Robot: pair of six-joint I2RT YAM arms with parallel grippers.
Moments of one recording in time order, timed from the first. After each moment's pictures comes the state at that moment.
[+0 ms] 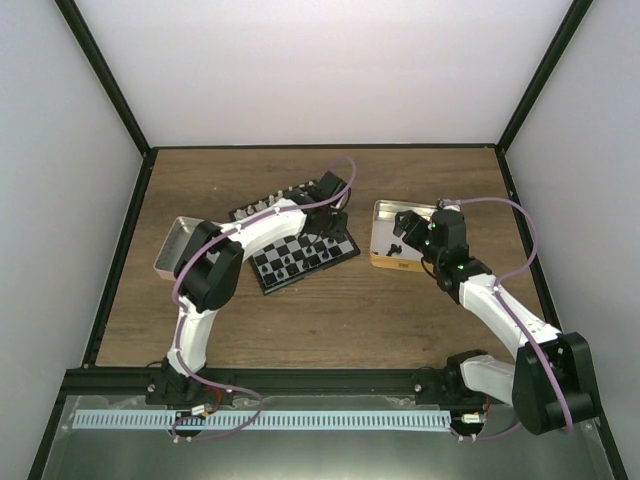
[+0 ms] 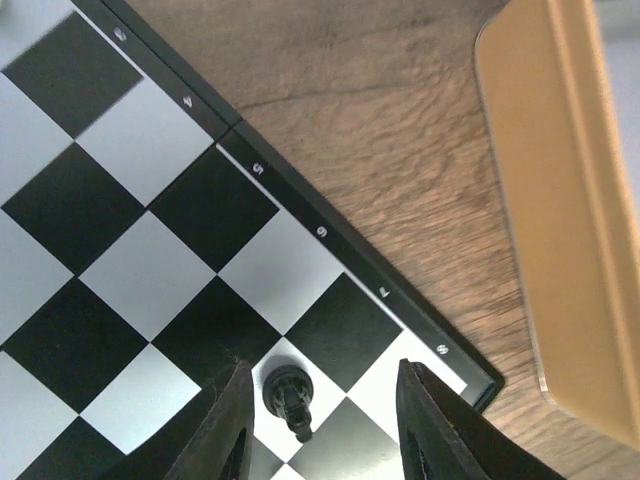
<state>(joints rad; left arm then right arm) -0.71 2.10 1.67 -0.61 -0.03 -0.39 0.25 1.14 0.60 0.04 0.00 0.72</state>
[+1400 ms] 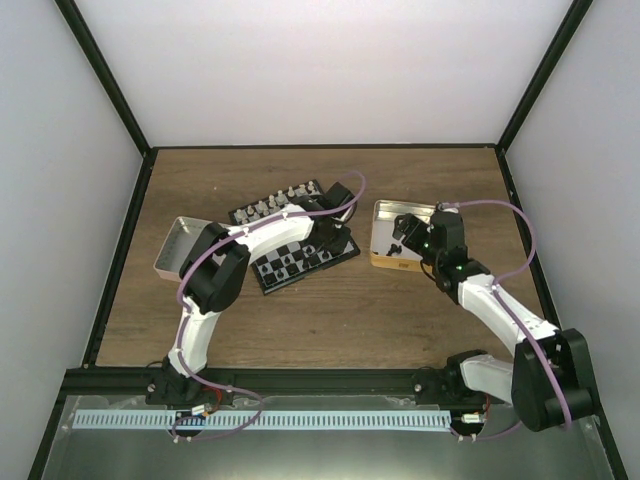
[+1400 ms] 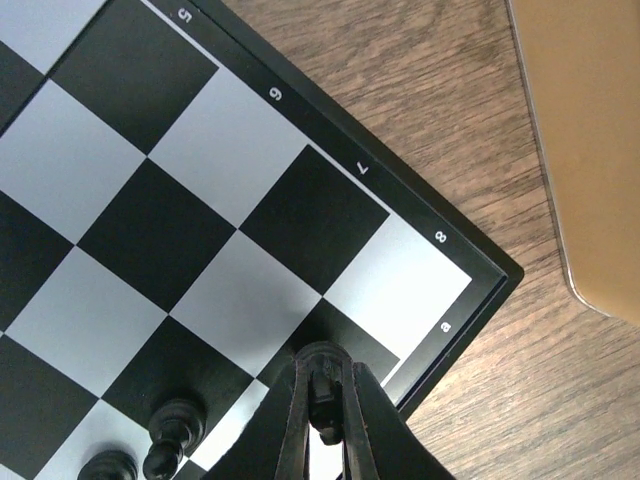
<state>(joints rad) -0.75 2.12 1.67 -0.72 -0.02 -0.35 0.25 1.15 0.59 0.04 0.00 0.73</state>
